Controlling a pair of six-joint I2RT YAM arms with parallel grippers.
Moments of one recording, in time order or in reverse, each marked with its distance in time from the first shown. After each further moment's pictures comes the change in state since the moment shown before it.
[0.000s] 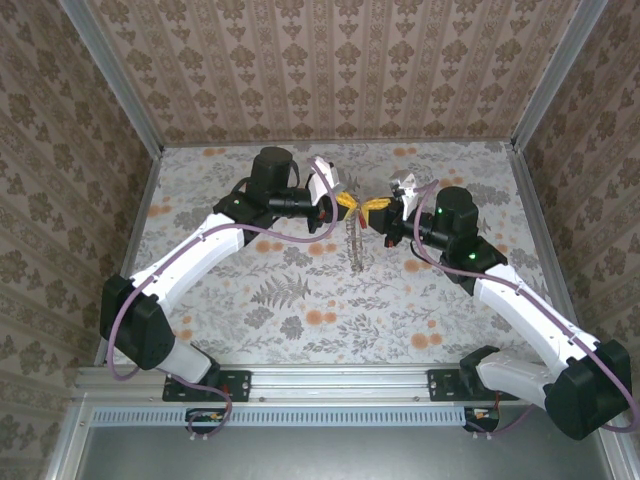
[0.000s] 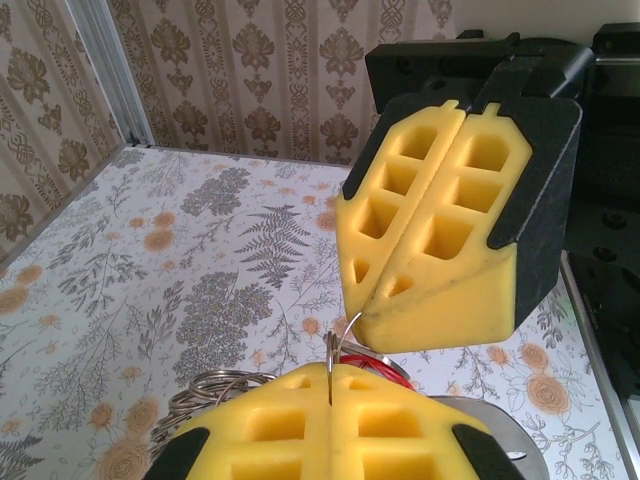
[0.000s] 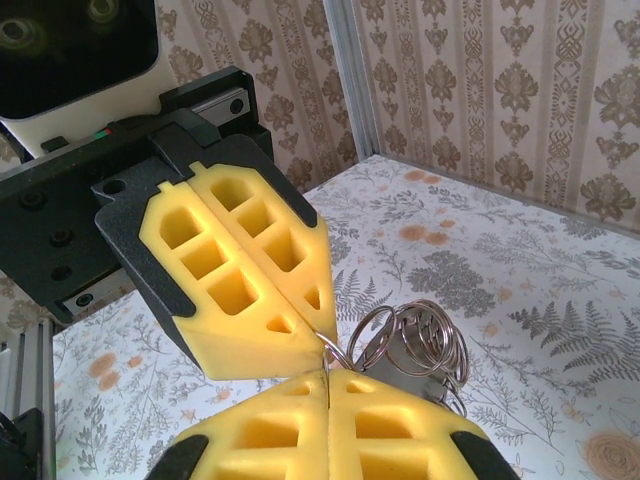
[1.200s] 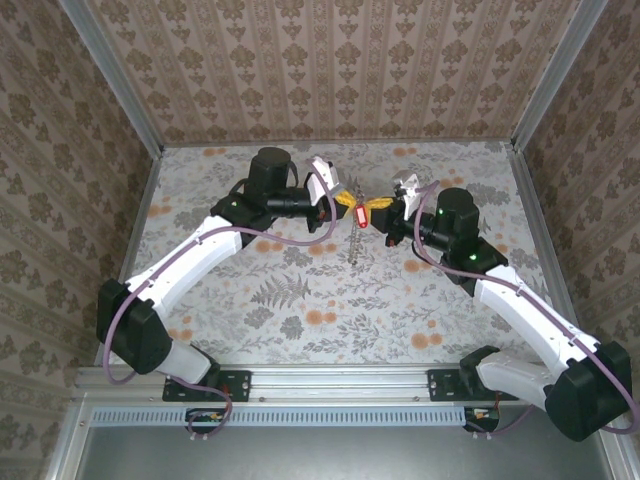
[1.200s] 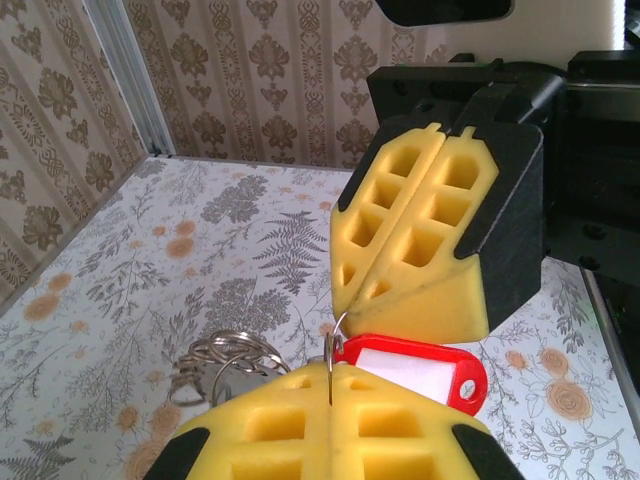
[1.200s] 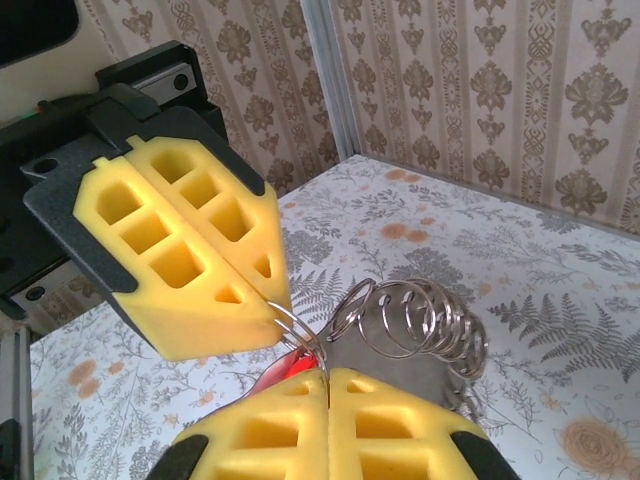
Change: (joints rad) left arm -0.011 -0.027 -0.006 0.013 -0.045 0.010; right arm -0.009 -0.008 -0.013 -0.002 0.038 0.000
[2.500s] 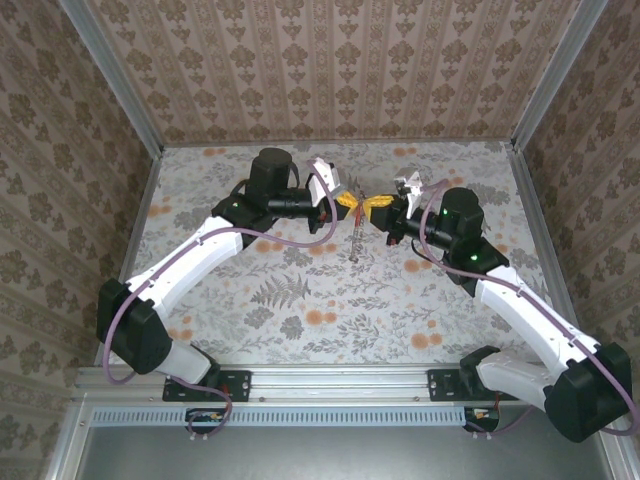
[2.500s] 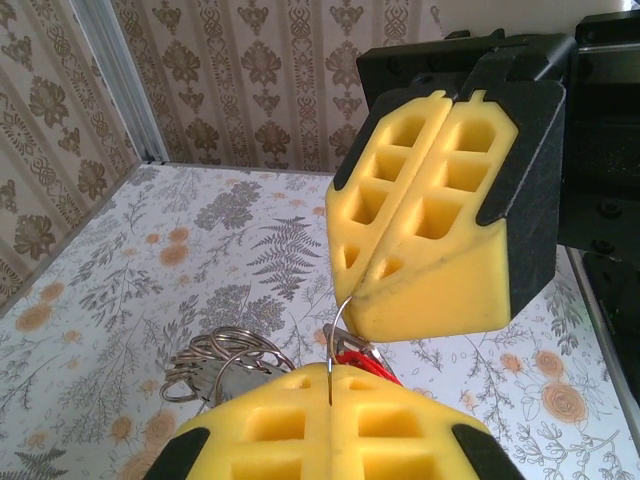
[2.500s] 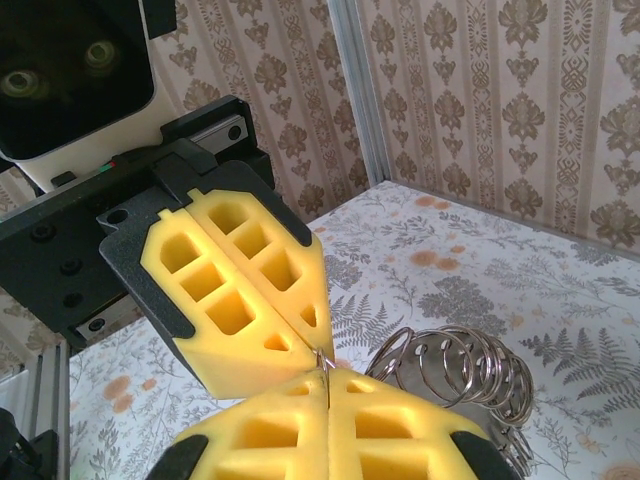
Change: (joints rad) left arm -0.007 0.000 -0.004 0.013 0.007 0.000; right arm -0.010 -0.002 -0.008 0.082 -0.073 0.047
